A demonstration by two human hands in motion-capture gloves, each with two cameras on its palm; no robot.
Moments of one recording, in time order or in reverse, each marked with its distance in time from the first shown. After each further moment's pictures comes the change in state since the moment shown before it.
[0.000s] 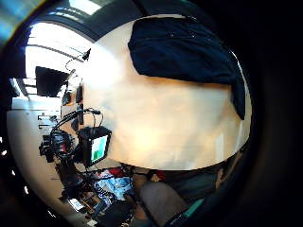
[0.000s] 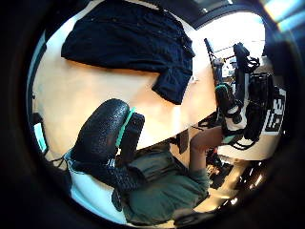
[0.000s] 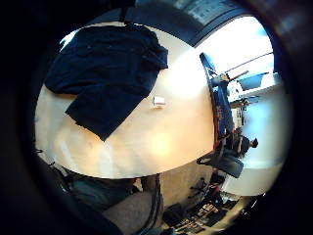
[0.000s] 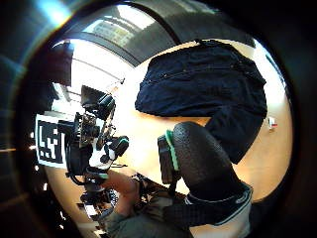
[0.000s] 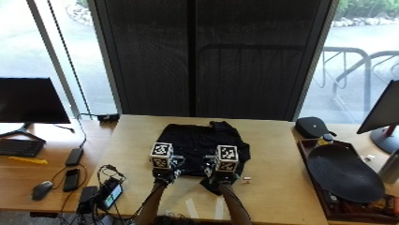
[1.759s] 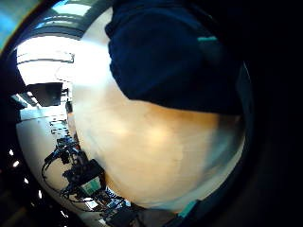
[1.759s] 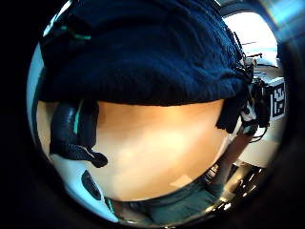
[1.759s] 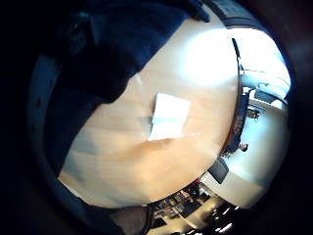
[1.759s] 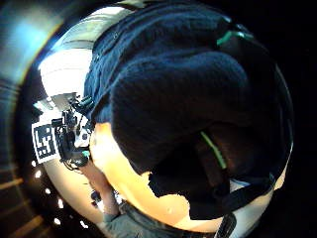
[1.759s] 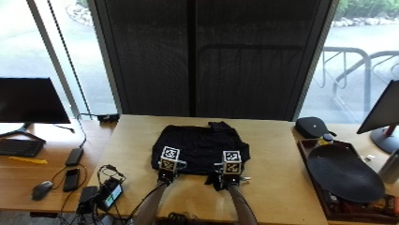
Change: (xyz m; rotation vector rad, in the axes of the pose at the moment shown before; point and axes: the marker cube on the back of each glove) left arm -0.014 -0.056 0.095 -0.101 -0.252 -0.030; right arm 0.065 -0.031 0.108 -0.232 0.113 0.008
